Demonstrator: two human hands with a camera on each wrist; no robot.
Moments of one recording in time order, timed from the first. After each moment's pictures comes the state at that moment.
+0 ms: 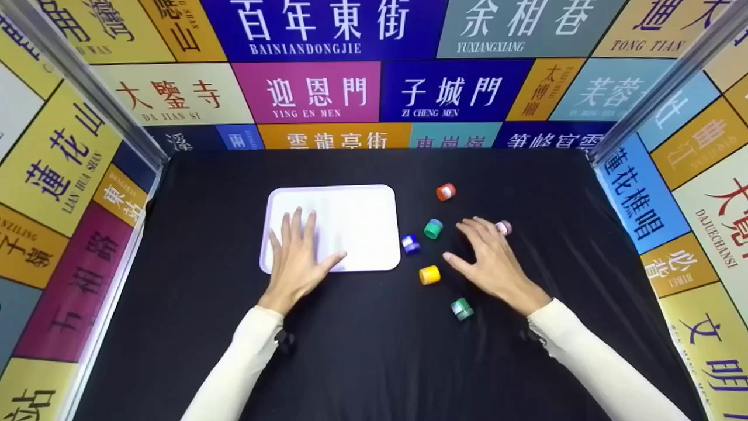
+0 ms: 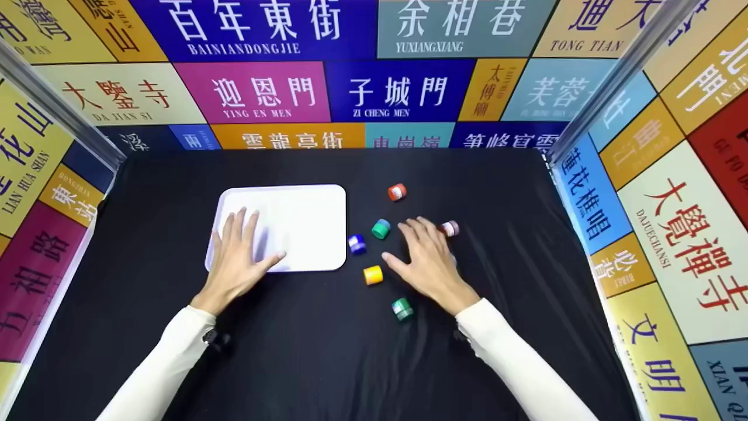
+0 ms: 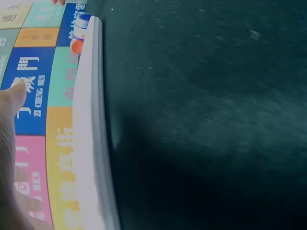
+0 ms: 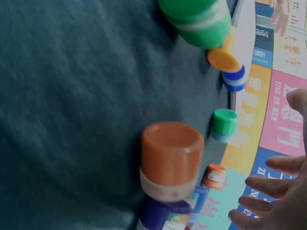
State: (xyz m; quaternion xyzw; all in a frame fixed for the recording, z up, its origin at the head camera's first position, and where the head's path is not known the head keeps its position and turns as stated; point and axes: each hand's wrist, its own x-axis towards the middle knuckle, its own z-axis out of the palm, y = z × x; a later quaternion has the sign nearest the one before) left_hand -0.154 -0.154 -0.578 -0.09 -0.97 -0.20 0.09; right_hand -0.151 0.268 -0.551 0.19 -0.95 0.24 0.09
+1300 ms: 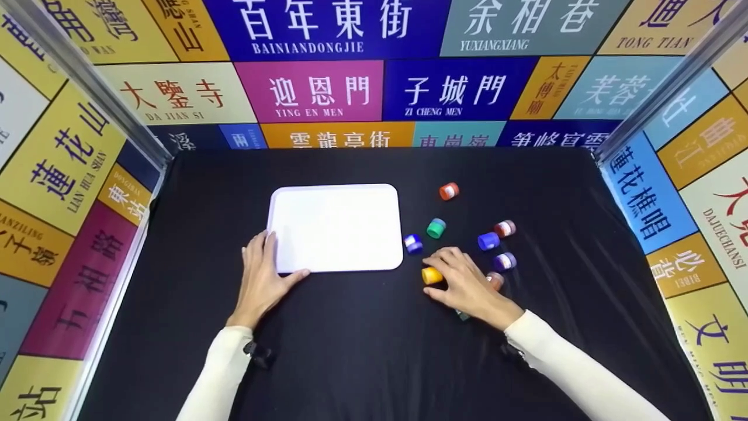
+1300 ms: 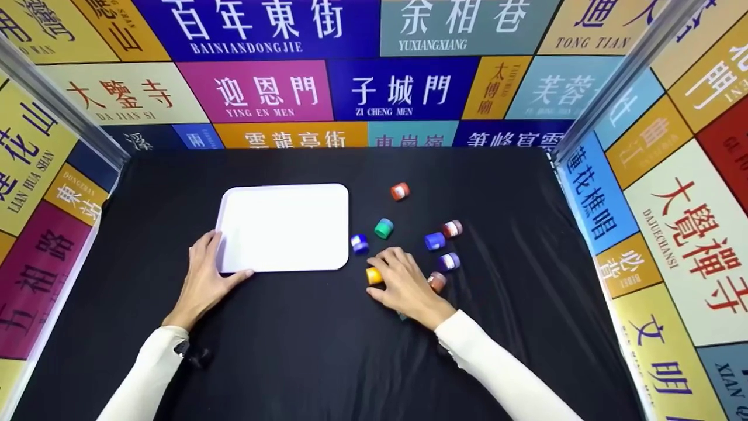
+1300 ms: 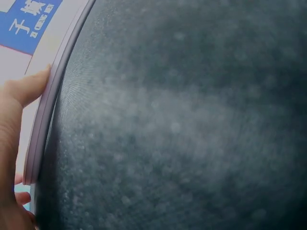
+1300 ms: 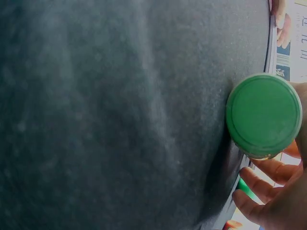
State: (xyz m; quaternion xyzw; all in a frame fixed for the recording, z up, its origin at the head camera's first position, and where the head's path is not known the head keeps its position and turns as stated) left_hand -0.134 -0.236 -0.632 -0.07 -0.94 -0.30 0.15; right_hand -0.131 0.230 -0.594 0.31 -0.92 0.24 0.04
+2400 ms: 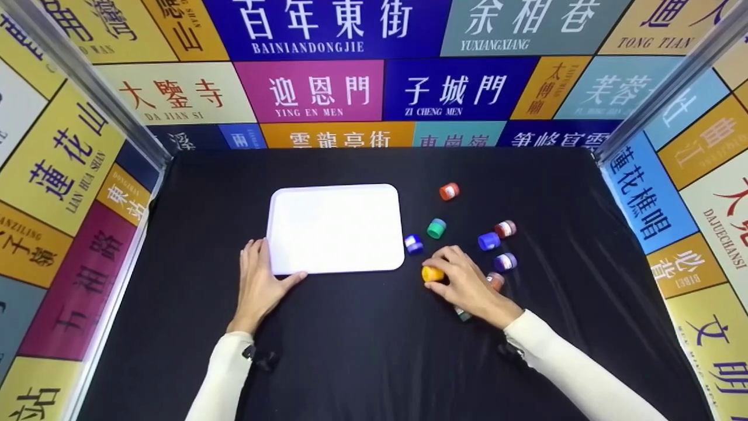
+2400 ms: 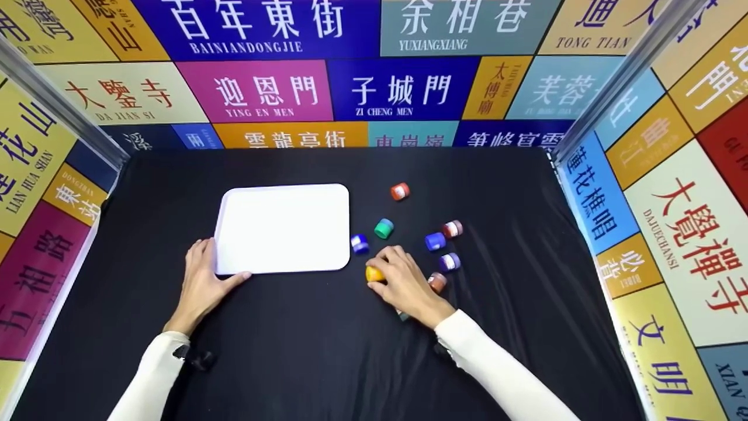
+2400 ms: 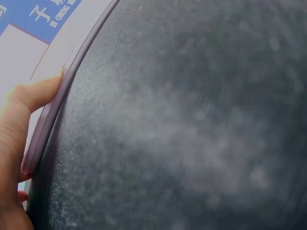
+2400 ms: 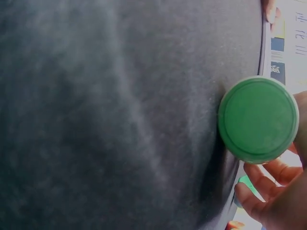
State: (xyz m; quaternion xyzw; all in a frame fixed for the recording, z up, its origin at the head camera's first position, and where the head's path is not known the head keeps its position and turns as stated) left_hand -0.127 -0.239 -0.636 -0.02 -0.94 -0.32 0.12; right_hand -0.135 0.228 -0.594 0.32 -0.90 0.29 0.08
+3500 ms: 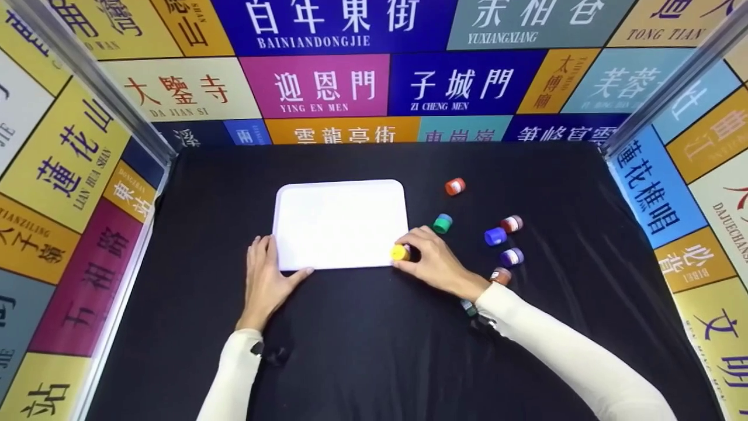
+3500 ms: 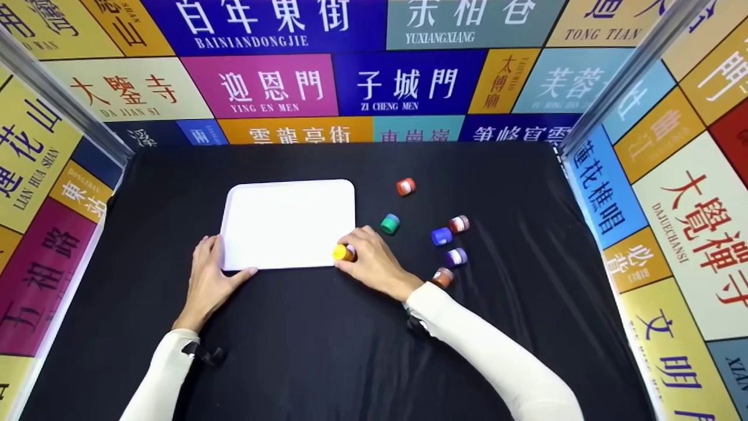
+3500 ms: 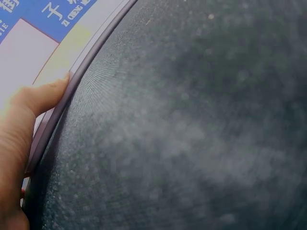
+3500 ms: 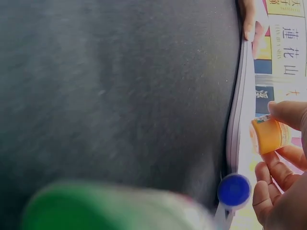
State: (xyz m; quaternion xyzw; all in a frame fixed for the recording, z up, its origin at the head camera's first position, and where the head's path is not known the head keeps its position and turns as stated) left_hand -0.124 -0.238 -0.638 -0.01 -0.95 -0.30 0.11; right_hand -0.165 0.155 -0.578 0.30 -0.87 0.38 0.05
